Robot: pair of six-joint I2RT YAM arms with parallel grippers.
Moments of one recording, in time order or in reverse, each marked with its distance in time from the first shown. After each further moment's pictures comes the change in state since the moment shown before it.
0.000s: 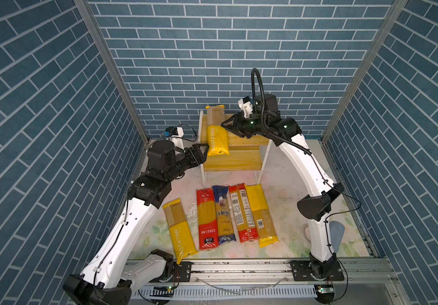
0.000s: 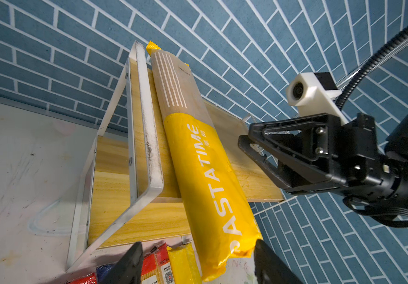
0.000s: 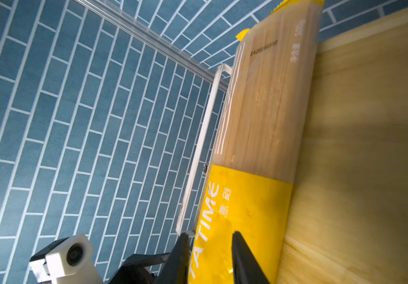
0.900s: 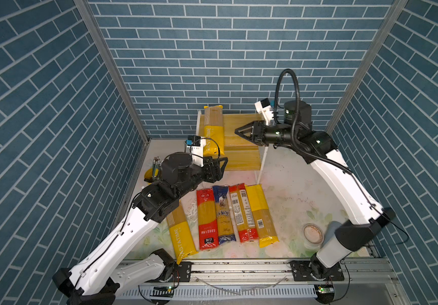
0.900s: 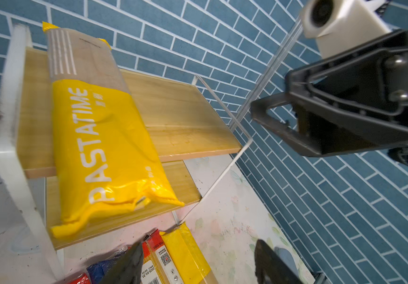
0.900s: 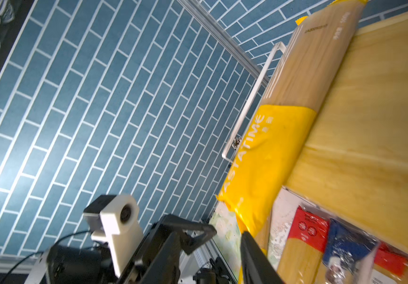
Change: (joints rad) left arm -0.397 -0.068 -0.039 -0.028 -0.247 0.193; right arm -0.061 -0.620 -0.744 0.264 -0.155 -0.106
